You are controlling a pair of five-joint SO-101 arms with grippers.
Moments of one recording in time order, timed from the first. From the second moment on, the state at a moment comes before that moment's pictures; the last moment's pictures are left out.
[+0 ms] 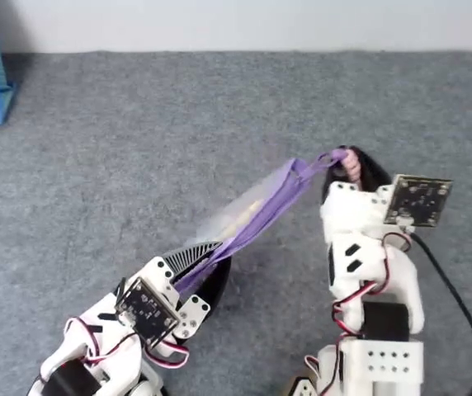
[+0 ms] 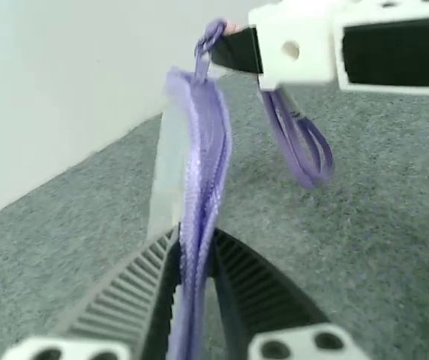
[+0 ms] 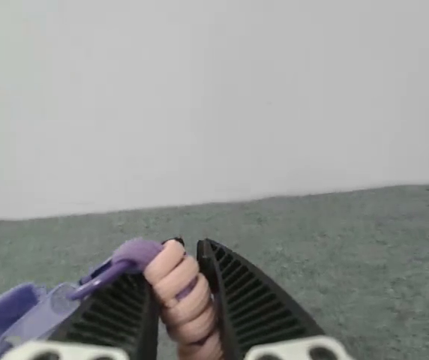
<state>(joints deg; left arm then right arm) 38.1 -103.5 69.8 63.1 -4.8 3.0 -72.5 63.6 24.4 -7.9</state>
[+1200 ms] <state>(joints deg) 17.1 -103.6 71.2 61.8 10.2 -7.7 -87.4 63.6 50.1 -5.7</state>
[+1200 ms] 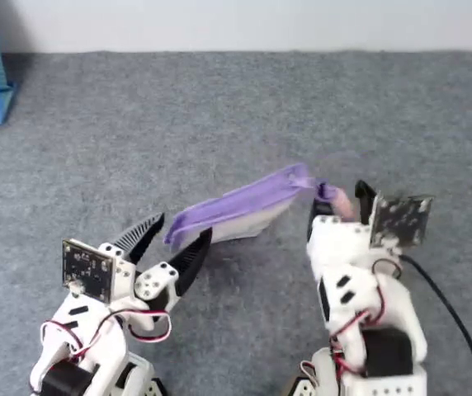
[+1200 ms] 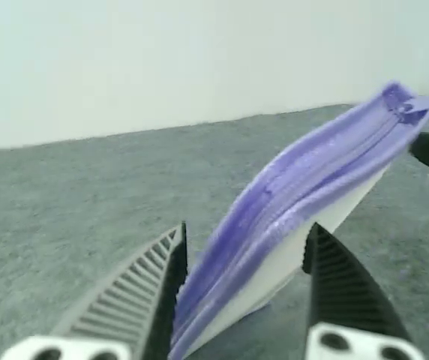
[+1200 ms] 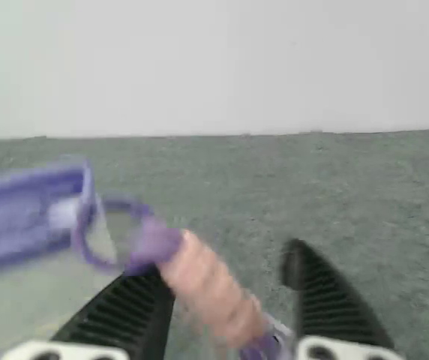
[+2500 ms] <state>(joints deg) 0.1 -103.6 79.9 60.6 13.9 -7.9 -103.8 71.6 73.6 -5.4</state>
